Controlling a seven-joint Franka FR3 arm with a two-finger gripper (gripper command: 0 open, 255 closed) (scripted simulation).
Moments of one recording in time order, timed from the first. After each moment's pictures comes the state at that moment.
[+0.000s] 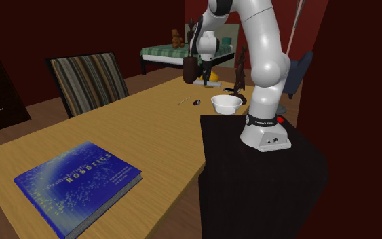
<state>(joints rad) -0.62 0.48 -0.67 -2.00 0.41 2.36 -1.14</state>
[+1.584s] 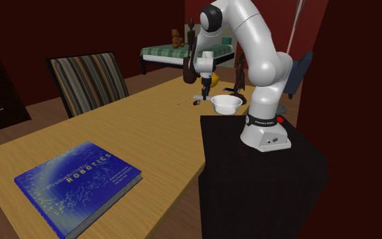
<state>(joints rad) -0.75 0.71 -0.51 -1.96 0.59 2.54 -1.25</state>
